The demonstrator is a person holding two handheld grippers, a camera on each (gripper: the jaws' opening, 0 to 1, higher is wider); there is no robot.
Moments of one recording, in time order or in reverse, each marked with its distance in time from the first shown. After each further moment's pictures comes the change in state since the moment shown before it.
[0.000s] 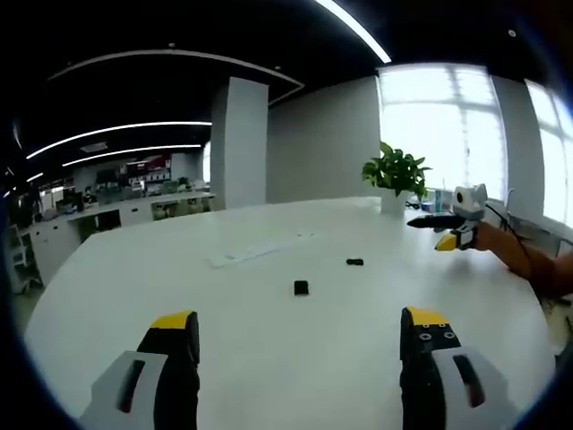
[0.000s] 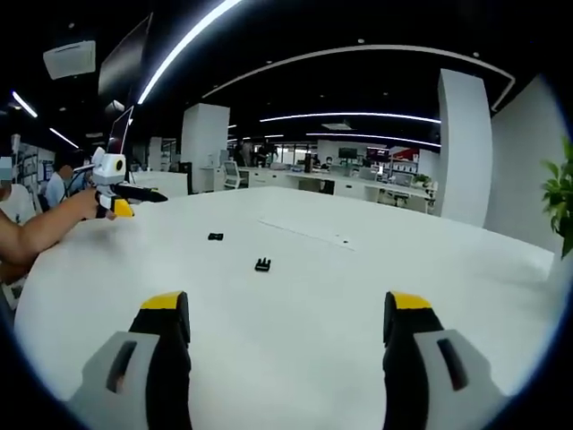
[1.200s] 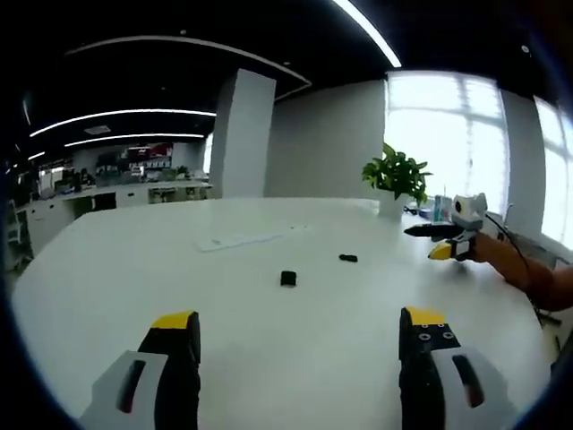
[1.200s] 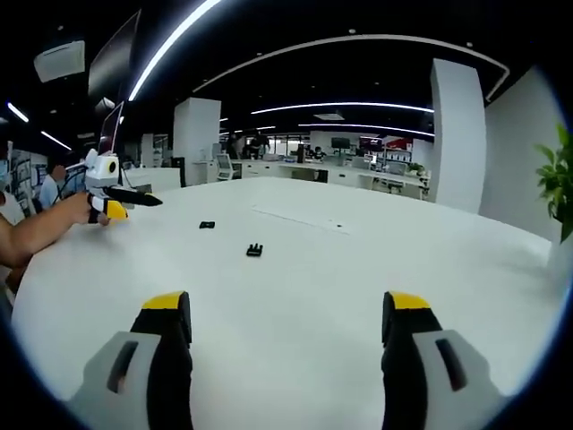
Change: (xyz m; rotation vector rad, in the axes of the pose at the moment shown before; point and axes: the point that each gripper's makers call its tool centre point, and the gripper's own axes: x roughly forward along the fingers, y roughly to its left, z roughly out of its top) left arm 0.018 -0.012 -0.016 -0.096 0.004 -0.040; right arm 0.000 -0.002 -0.019 0.030 0.042 -0.030
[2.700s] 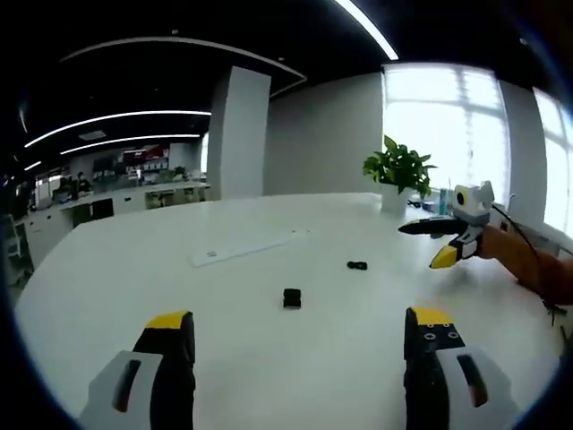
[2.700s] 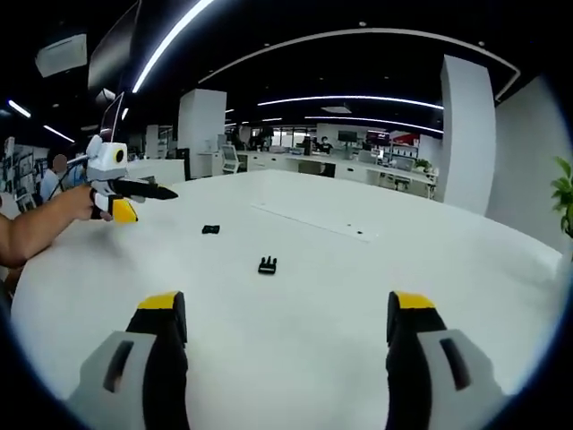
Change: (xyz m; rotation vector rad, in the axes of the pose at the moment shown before) left arm 0.038 0.000 0.015 0.067 0.038 0.019; right arm 0.048 0.017 0.014 -0.026 0.052 0.026
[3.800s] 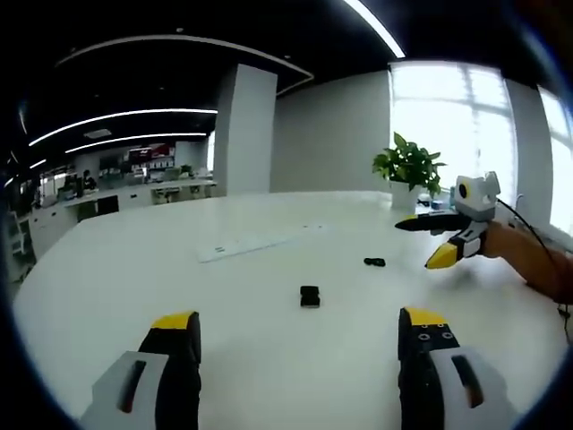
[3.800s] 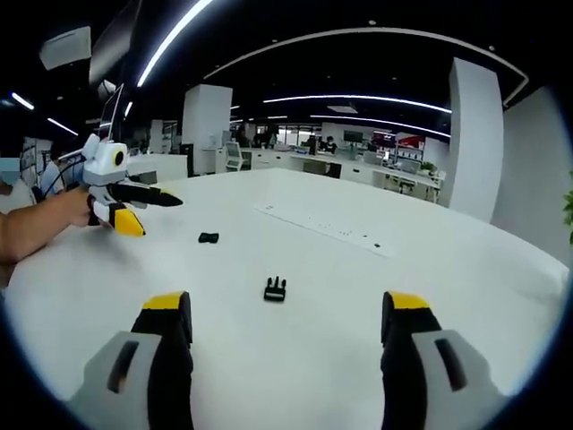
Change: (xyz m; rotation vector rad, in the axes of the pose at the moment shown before) left arm 0.009 0.022 -0.010 -0.003 -0.002 0.029; right arm 0.036 0.021 0.015 -0.028 -0.006 0.019
